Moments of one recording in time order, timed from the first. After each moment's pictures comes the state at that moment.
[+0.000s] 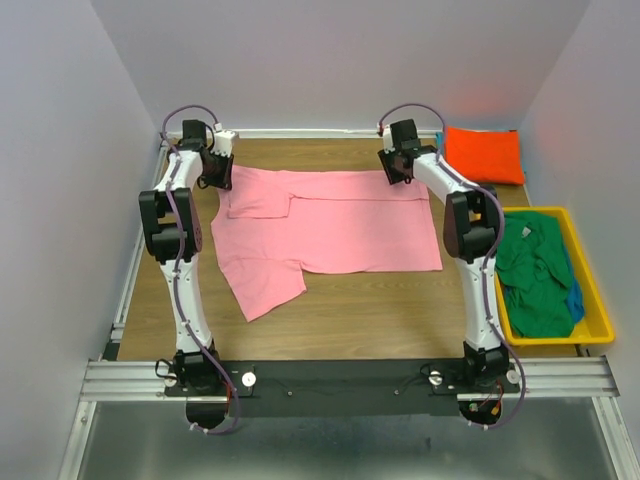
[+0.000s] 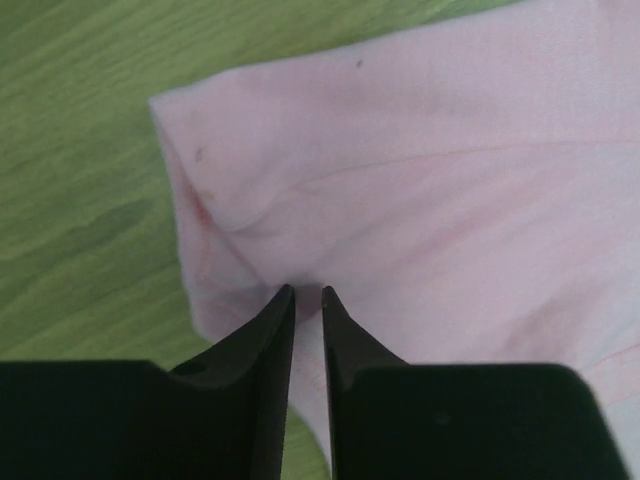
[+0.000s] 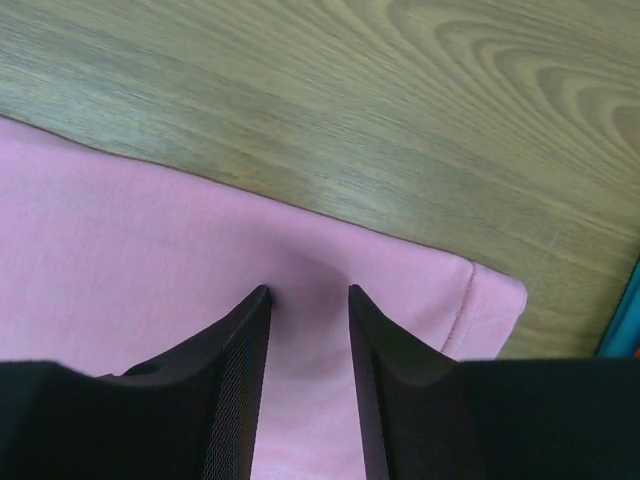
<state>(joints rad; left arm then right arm) 0.11 2.35 1.96 -0.64 0.35 0.36 0.27 2.42 2.01 -0.47 0.11 -0.20</state>
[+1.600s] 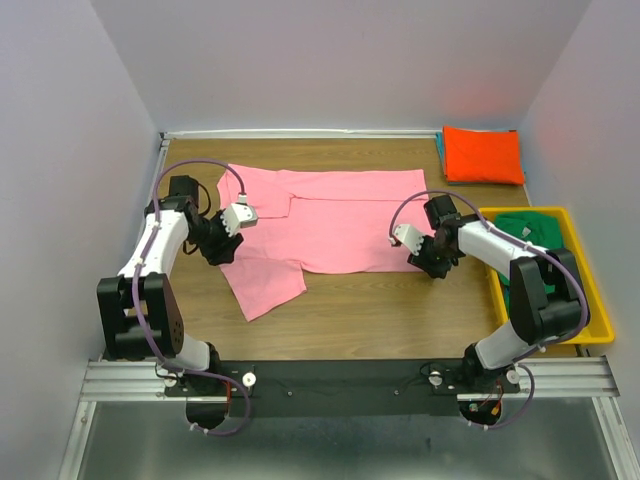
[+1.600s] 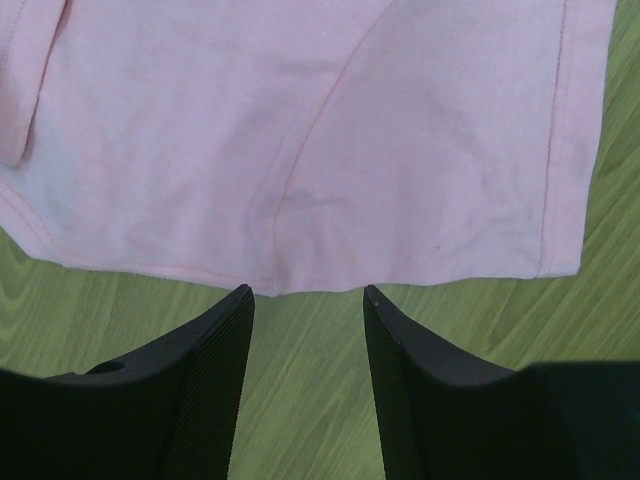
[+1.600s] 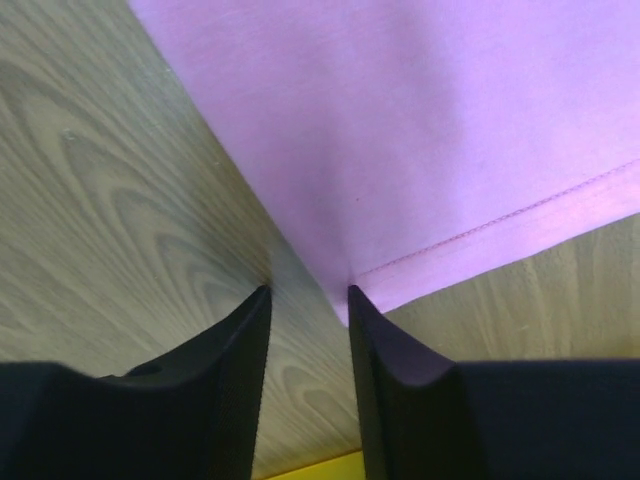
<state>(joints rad) 0.09 1.47 1.08 -0.93 0.55 1.12 0.25 1.57 0.89 -0.67 -0.10 -0.92</state>
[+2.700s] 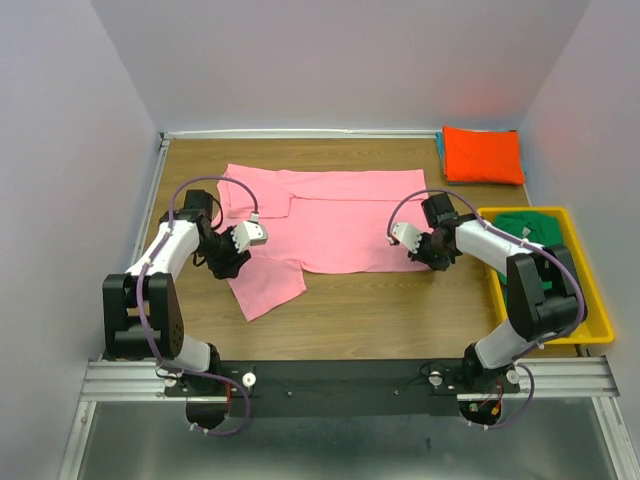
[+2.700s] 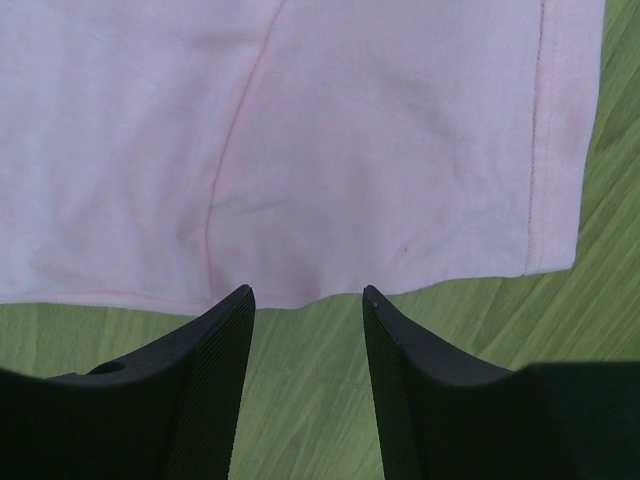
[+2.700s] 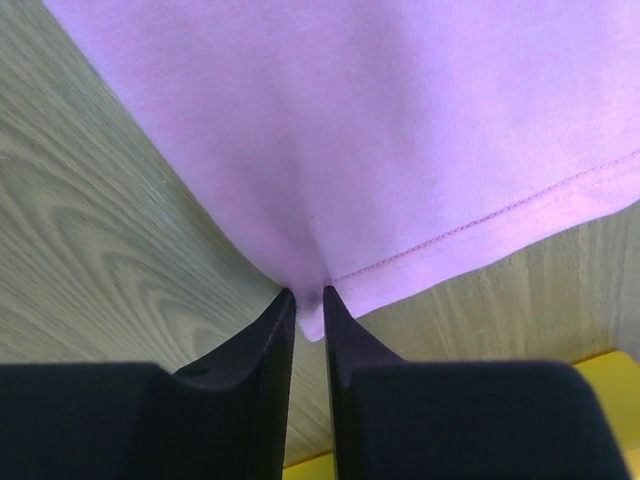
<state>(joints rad) 0.02 1.47 0.96 -0.87 0.48 1.13 0.26 1.60 0.90 -0.61 -0.05 -0.95</state>
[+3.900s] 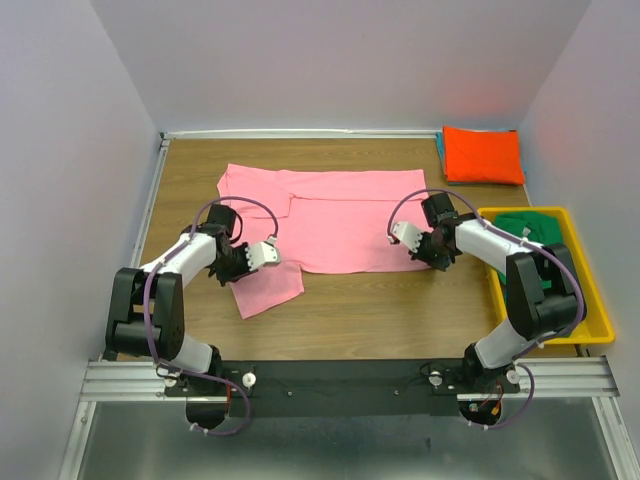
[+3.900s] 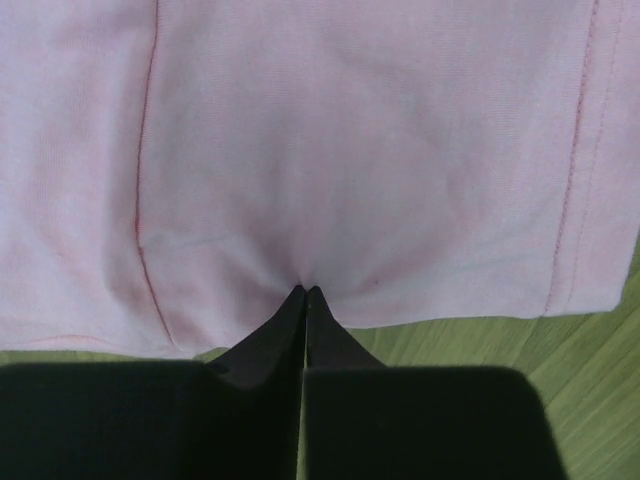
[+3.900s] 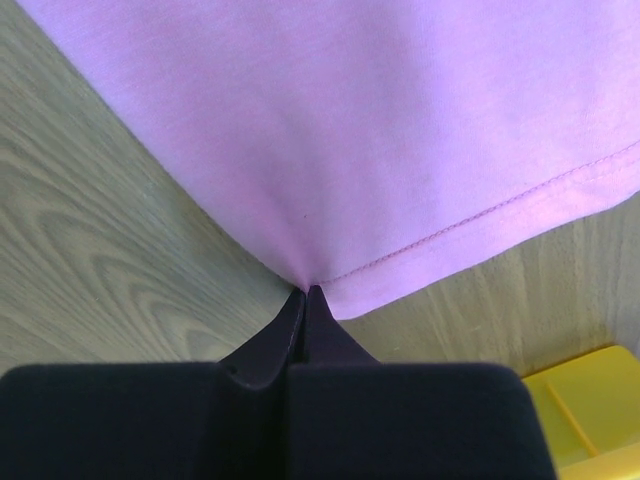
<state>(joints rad) -0.12 1.48 0.80 -0.69 0.27 1.15 0.26 1.61 0.90 -0.60 -0.03 -0.94</state>
